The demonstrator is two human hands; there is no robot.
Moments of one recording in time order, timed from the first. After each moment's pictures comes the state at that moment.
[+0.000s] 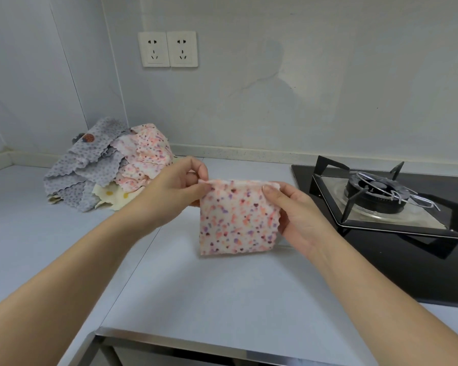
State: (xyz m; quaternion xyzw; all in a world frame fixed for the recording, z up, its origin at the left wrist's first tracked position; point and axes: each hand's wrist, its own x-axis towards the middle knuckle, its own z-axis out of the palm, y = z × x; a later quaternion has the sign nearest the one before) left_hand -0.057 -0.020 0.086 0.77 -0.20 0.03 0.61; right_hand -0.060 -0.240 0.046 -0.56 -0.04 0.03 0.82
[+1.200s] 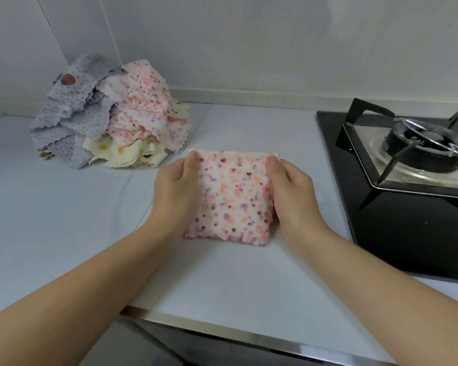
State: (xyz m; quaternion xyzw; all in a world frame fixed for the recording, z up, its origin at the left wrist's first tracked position) left_hand -0.039 -0.039 0.003 0.78 0.05 0.17 0.60; right_hand -0.050 -0.203 0.001 -0.68 0.03 -0.08 0.72
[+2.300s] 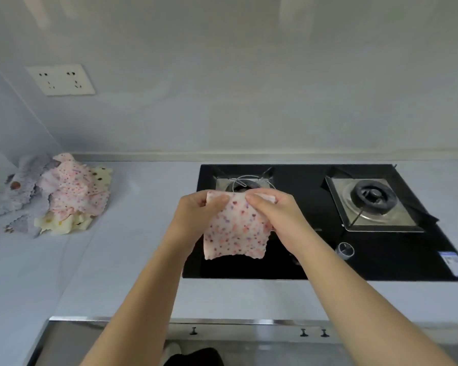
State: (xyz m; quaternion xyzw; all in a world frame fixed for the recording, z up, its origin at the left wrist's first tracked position) left_hand -0.131 -0.323 0.262 0.76 0.01 -0.10 0.64; right_hand -0.144 -0.498 0.243 -0.70 0.11 0.05 0.70
